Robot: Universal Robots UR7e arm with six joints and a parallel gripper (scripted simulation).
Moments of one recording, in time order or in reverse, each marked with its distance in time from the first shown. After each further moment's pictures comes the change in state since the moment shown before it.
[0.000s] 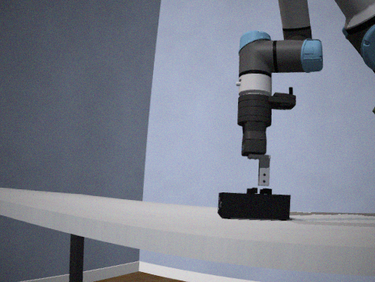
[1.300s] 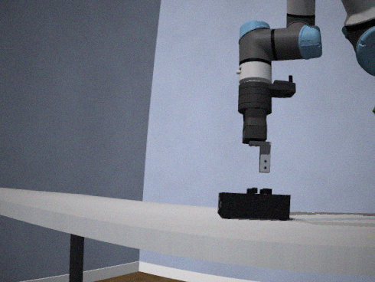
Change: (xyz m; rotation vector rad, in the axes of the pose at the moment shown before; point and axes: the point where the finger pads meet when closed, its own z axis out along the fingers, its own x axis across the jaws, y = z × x) arm 0.000 -0.001 -0.029 0.004 0.003 0.007
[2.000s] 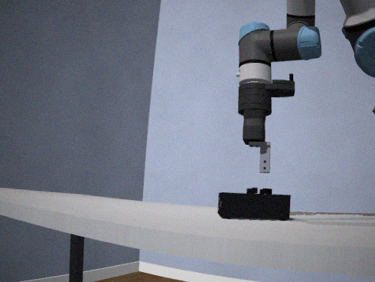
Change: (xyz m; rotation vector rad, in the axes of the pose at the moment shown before) arm -0.001 -0.001 0.000 0.003 0.002 0.211
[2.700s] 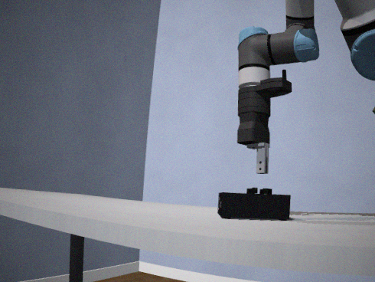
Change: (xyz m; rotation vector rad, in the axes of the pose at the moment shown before) arm -0.003 0.005 0.002 0.011 0.007 0.582
